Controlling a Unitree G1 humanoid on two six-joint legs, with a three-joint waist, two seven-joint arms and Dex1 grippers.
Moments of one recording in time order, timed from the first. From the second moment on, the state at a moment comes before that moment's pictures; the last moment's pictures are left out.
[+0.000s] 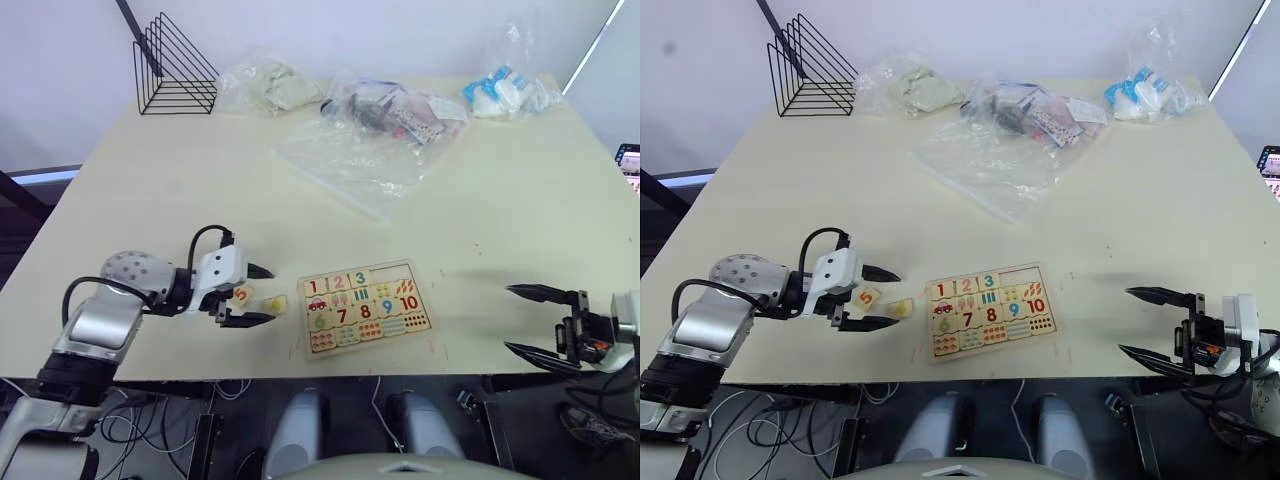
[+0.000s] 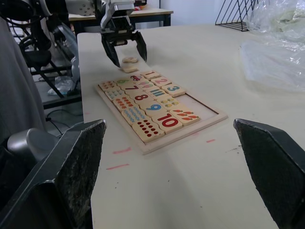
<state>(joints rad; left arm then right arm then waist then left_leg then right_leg) -0.26 0.90 -0.09 0.04 -0.19 0.12 -1.34 0.09 -0.67 -0.31 0.13 0.69 -0.16 1.59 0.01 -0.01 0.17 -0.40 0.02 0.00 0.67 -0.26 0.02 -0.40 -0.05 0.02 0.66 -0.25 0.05</state>
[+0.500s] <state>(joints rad) -0.21 0.88 -0.08 0.03 -0.19 0.09 -1.30 0.10 -0.67 -0.31 0.04 0.69 -0.11 1.52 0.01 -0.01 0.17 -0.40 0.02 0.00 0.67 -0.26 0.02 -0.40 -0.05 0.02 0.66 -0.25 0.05</state>
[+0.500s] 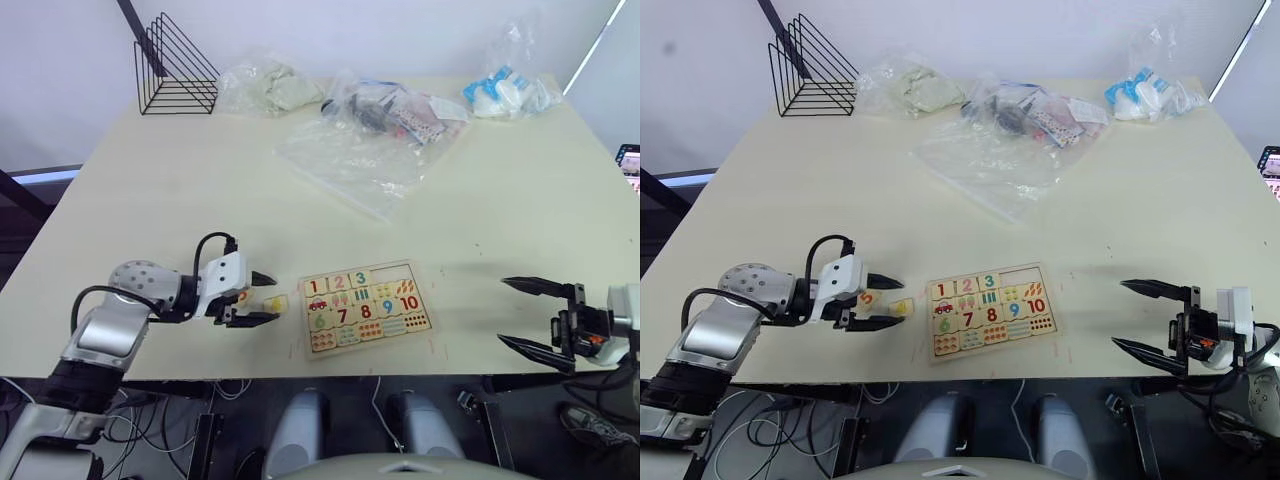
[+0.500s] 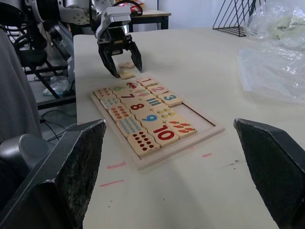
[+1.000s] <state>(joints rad) -0.18 0.88 -0.08 0.03 -0.20 0.05 -1.28 0.08 -0.67 -0.31 0.04 0.68 -0.11 1.52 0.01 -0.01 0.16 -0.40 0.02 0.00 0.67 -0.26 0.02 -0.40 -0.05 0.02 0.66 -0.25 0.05</state>
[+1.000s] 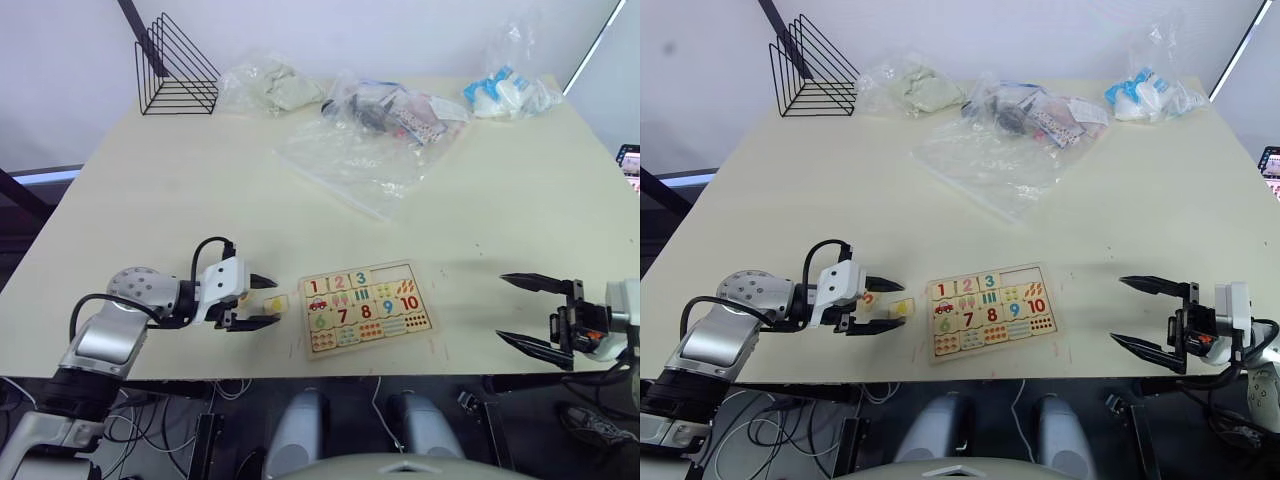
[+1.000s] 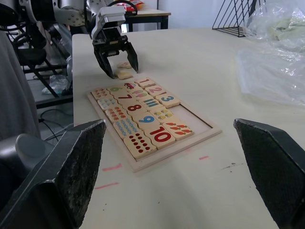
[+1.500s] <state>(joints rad) -0.18 0.88 -0.08 0.03 -0.20 0.08 -1.29 0.07 -0.67 -0.31 0.05 0.67 -0.11 1.54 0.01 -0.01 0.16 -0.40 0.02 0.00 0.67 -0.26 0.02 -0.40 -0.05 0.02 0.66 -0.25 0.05</state>
